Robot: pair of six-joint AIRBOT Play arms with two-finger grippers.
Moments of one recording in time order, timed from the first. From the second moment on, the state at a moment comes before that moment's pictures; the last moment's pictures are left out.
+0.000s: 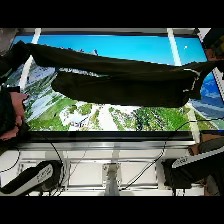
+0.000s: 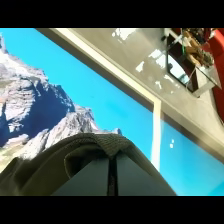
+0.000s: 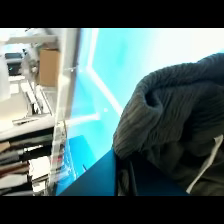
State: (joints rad) left arm 0.19 -1.13 1.13 -2.35 0.35 1.74; right arm -0.76 -1.85 1.90 -0.66 1.14 1.77
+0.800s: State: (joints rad) left arm 0.19 -1.29 1.13 -2.23 0.63 1.74; right arm -0.83 -1.85 1.96 -1.34 1.53 1.91
